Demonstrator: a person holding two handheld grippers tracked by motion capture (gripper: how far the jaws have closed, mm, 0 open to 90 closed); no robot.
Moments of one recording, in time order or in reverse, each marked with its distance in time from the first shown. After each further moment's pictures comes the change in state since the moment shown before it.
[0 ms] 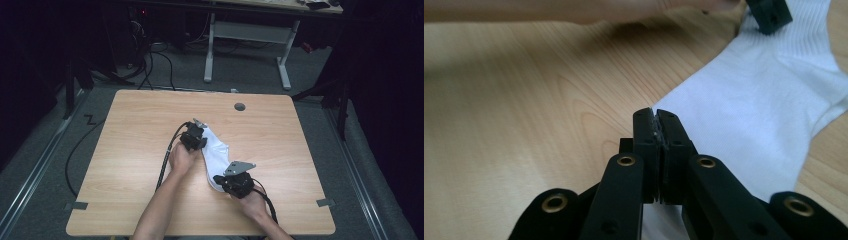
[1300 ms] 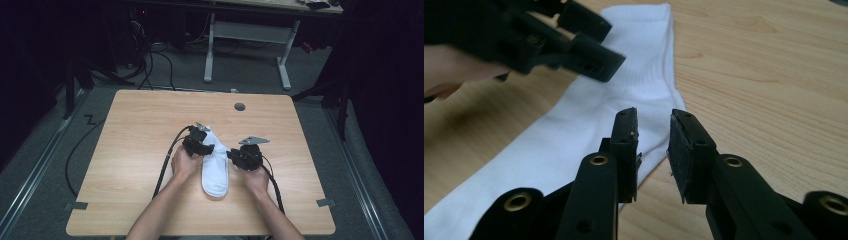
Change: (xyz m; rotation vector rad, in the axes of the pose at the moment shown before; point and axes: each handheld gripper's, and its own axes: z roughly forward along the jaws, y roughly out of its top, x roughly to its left) left arm -0.020 -0.005 -0.016 0.003 -0.084 -0.022; right arm -0.085 0.009 0.021 -0.021 -0.180 0.298
